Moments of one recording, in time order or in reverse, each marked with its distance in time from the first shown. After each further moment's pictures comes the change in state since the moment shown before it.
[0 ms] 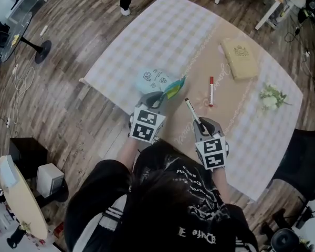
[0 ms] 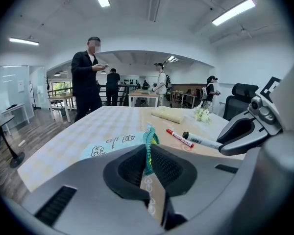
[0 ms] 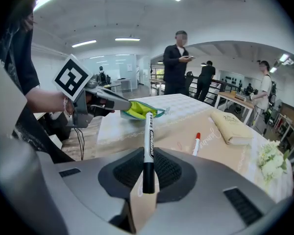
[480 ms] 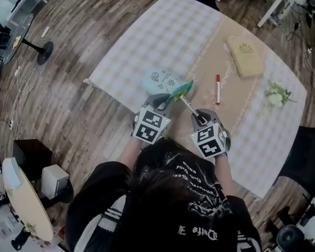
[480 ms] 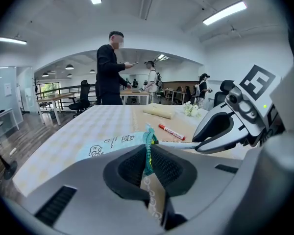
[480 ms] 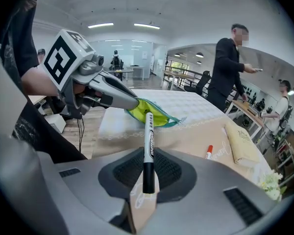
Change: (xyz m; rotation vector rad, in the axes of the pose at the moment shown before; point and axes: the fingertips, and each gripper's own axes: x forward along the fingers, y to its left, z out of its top) left arm -0.010 -0.005 -0.013 0.074 0.023 -0.101; right arm 0.038 0.026 0.021 -0.215 0.115 0.038
